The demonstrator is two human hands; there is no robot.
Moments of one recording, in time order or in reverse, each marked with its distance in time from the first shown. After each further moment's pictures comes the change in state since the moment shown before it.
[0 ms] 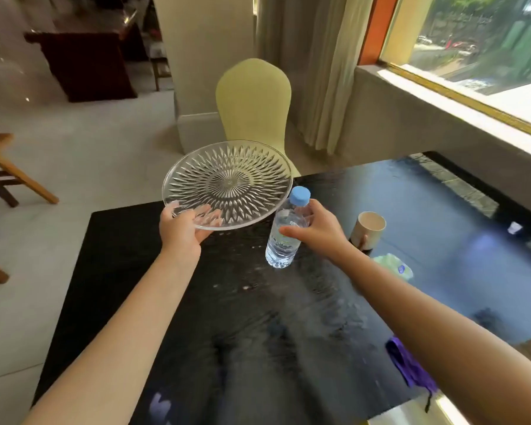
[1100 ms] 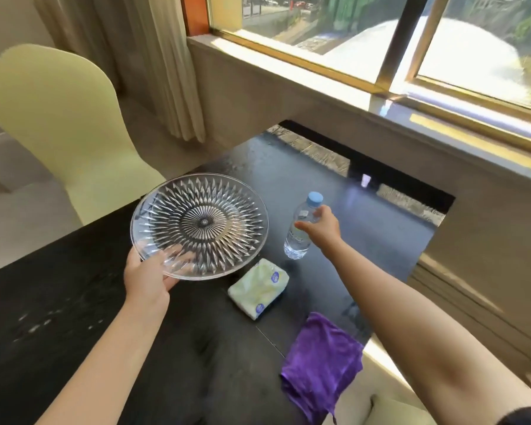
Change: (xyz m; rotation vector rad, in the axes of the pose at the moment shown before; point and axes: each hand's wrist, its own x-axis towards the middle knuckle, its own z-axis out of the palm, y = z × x) left_hand -0.003 -0.212 0.226 0.364 -0.318 -0.158; right_hand 0.059 0.272 -0.241 0.123 0.545 0.617
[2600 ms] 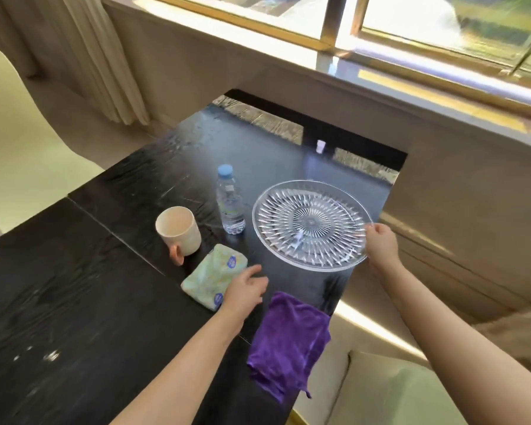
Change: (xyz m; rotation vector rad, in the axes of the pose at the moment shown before) left_hand -0.046 -0.181 0.107 0.701 -0.646 -0.263; right_hand -0.009 0.155 -0.115 0.244 0.447 0.292
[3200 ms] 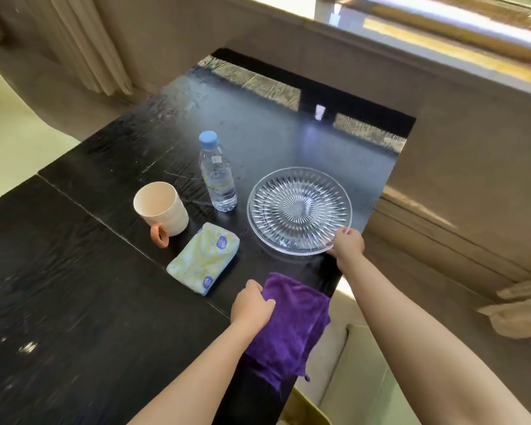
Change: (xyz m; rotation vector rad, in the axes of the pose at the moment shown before) left_hand 0.032 -0.072 0.030 0.750 0.079 -0.067; right_hand 0.017 0.077 0.069 0.107 -0.023 0.290
